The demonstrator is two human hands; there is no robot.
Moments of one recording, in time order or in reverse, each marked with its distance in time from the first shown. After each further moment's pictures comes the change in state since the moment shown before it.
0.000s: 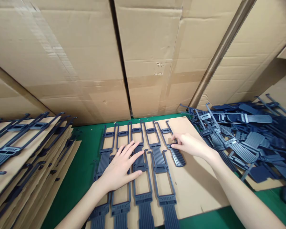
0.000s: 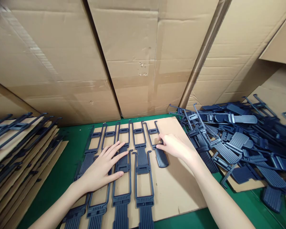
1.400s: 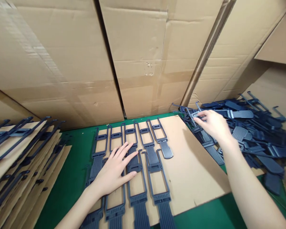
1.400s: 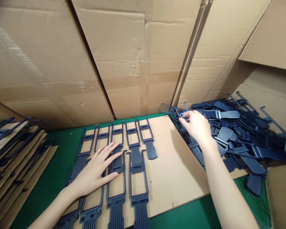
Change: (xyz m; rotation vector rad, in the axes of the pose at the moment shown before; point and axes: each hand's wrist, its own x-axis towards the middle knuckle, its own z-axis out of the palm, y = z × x) left_hand 0.001 -0.005 0.003 0.037 0.000 0.007; right_hand -0.026 0.063 -0.066 -0.253 0.596 0.414
